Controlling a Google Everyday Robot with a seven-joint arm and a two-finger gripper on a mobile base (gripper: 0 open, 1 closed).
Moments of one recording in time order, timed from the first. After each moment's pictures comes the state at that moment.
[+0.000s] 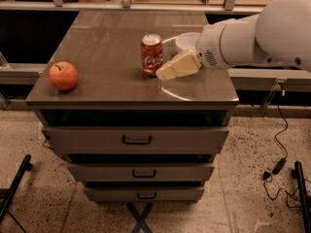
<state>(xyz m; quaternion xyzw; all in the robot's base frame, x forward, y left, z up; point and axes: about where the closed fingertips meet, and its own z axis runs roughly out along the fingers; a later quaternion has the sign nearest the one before) 0.591 -0.081 0.954 -0.39 0.77 0.08 0.49</state>
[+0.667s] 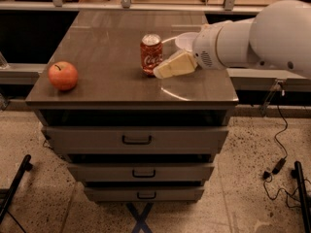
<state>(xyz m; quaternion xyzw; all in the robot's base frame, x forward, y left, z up) 0.601 -0.072 0.951 -0.39 0.76 0.09 0.51</state>
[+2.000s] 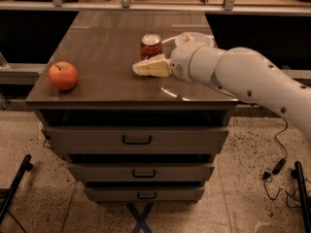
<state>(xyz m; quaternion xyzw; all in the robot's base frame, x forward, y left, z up) 0.647 -0.025 0.926 -0.32 0.71 0.15 0.61</state>
